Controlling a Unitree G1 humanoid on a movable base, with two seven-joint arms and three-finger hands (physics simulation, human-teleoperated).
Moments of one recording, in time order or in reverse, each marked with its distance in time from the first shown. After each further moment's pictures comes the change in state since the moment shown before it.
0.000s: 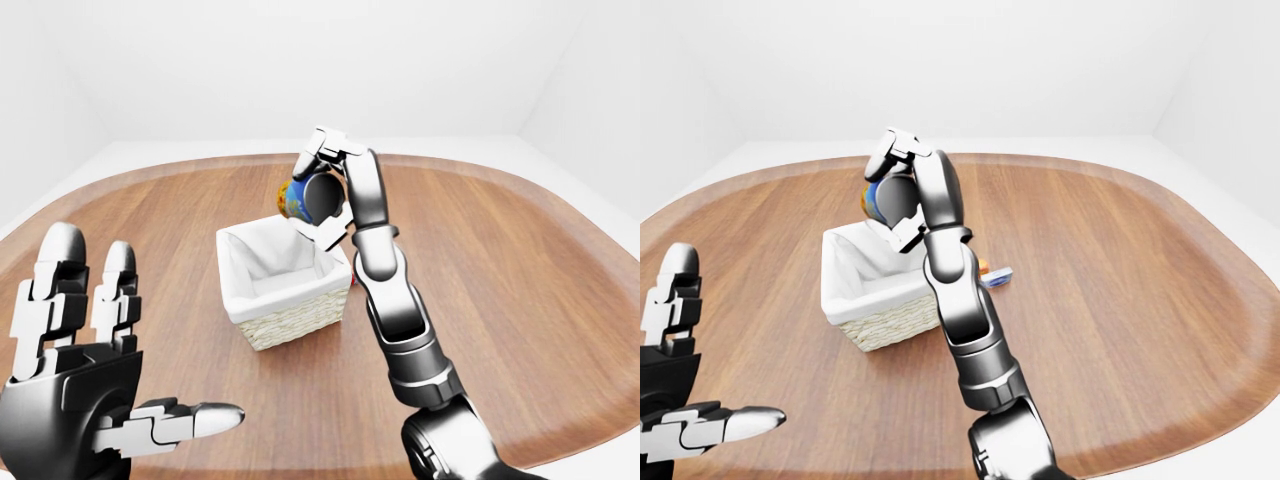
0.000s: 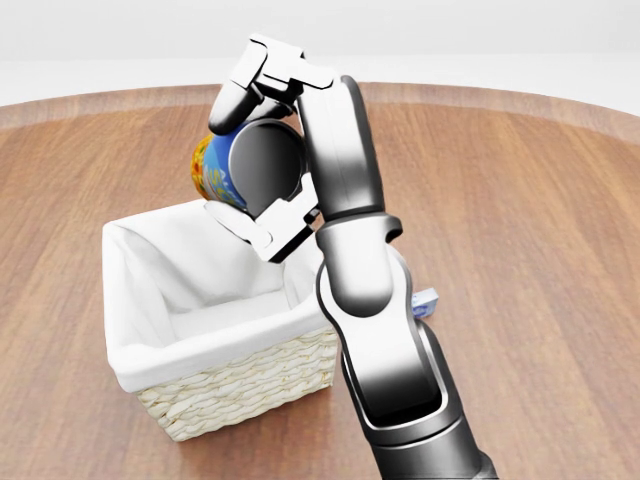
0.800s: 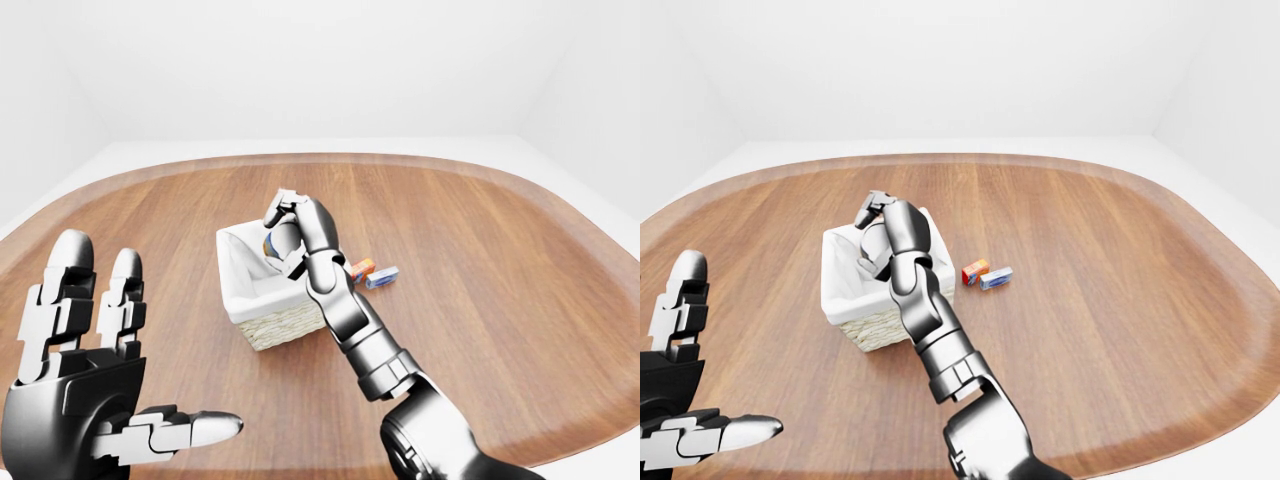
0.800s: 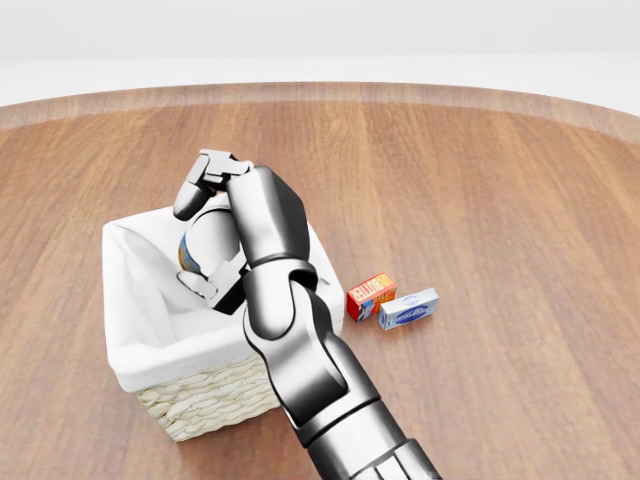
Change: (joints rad) left arm 0.058 0.062 -0.016 0.000 -0.069 0.000 0.040; right arm -0.096 0.121 0.031 0.552 -0.148 0.000 -0.179
